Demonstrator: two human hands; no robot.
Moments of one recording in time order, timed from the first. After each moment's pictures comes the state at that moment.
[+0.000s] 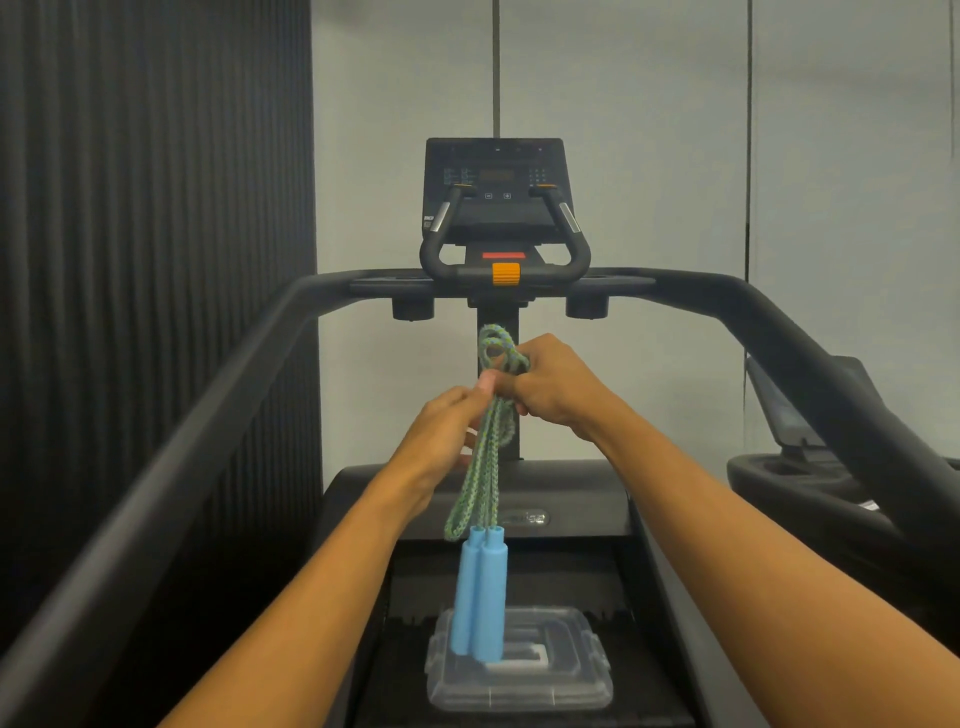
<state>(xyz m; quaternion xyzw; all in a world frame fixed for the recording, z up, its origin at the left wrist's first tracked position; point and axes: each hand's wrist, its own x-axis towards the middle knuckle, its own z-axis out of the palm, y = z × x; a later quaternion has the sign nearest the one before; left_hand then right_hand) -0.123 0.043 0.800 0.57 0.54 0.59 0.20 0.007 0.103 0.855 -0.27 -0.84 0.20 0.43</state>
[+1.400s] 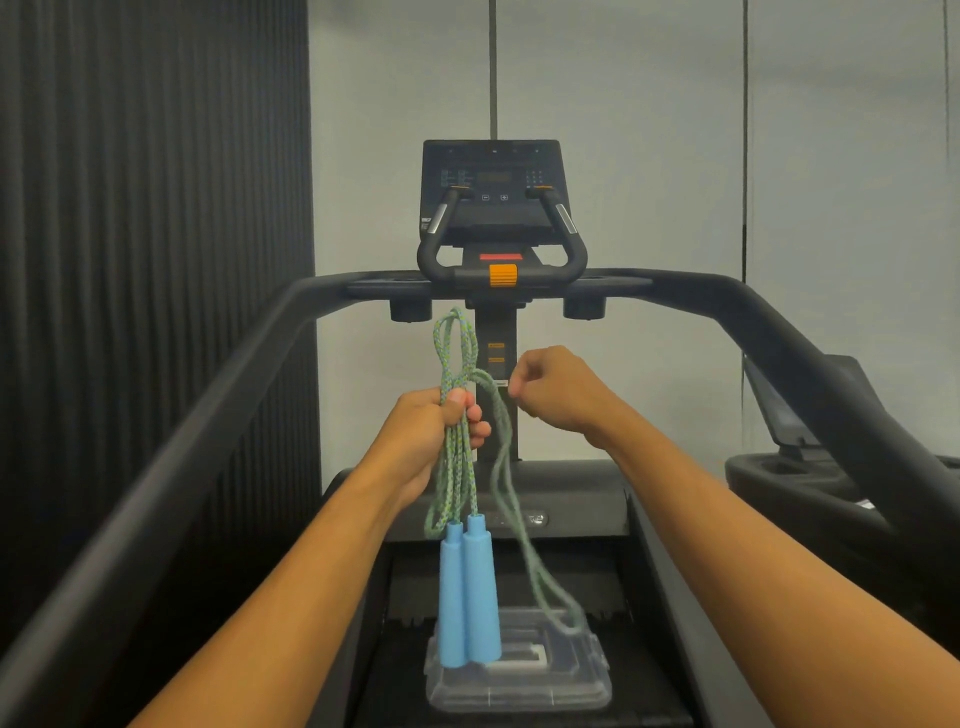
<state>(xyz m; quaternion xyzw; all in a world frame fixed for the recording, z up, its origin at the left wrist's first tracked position) -0.132 0.040 0.804 0.53 0.44 0.68 0.27 0.020 0.110 0.849 -0.33 -0.83 0.15 0.42</state>
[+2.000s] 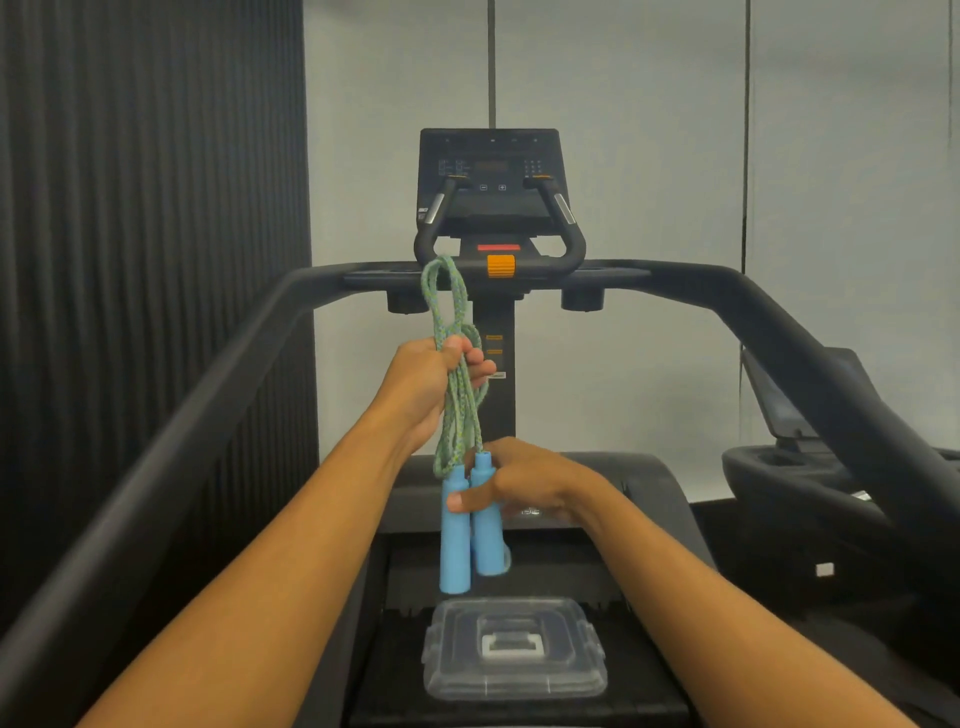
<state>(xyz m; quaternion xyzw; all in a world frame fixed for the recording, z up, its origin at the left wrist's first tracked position) -0.125 0.051 0.840 0.51 0.40 0.71 0.26 -0.003 0.121 0.774 -0.25 -0.86 0.39 0.20</state>
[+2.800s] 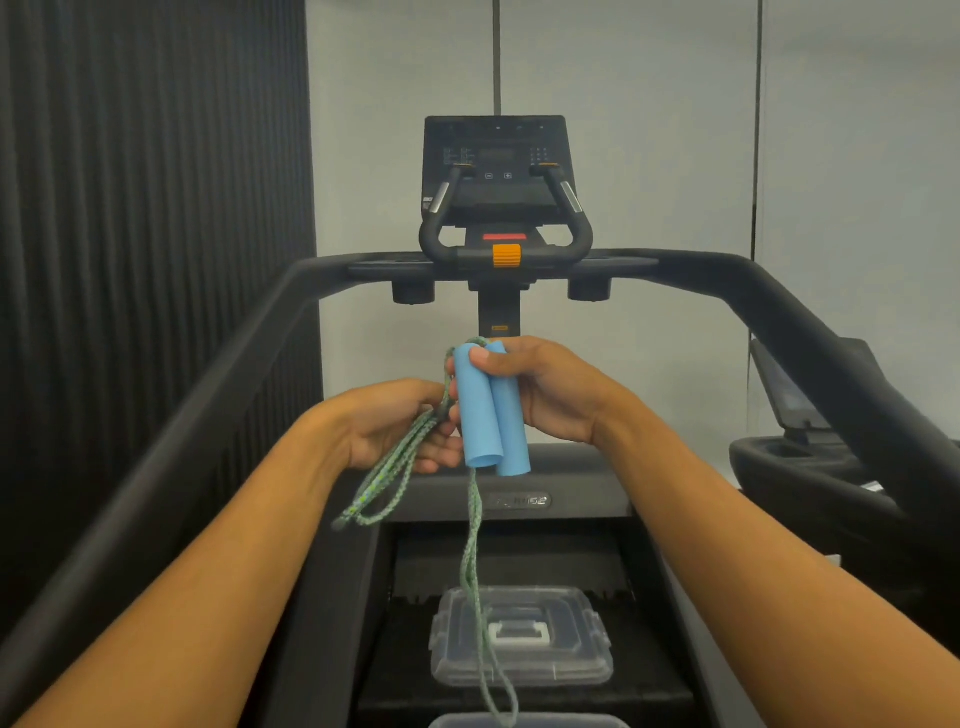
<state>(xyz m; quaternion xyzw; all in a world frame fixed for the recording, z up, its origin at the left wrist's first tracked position) -0.161 0.014 0.828 0.54 0.61 0.43 0.40 0.014 0.092 0.838 -0.04 -0.74 0.61 0.29</state>
